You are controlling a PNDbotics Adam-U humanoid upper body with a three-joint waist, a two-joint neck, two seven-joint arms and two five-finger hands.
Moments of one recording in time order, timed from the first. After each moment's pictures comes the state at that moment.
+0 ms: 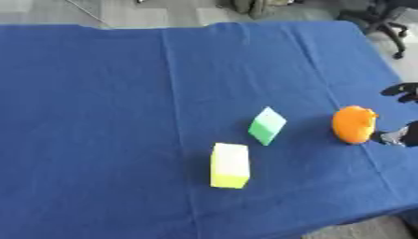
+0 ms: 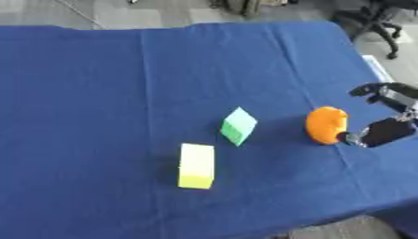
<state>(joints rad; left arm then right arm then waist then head) -0.51 0.57 -0.13 -1.96 0.54 0.15 0.09 0.22 -1.11 -0.24 -1.99 0.06 0.52 0.27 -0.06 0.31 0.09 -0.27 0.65</state>
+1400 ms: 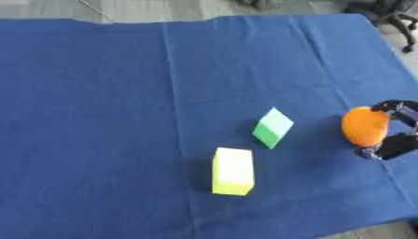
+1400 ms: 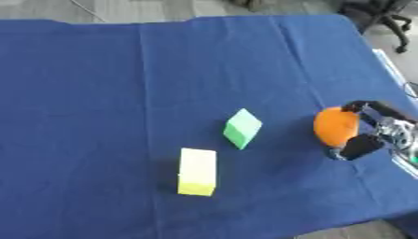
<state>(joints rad) -0.53 0.57 -0.14 -1.98 0.54 0.16 0.08 0.22 -1.03 -0.19 -1.99 0.16 0.73 0.11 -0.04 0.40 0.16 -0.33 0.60</state>
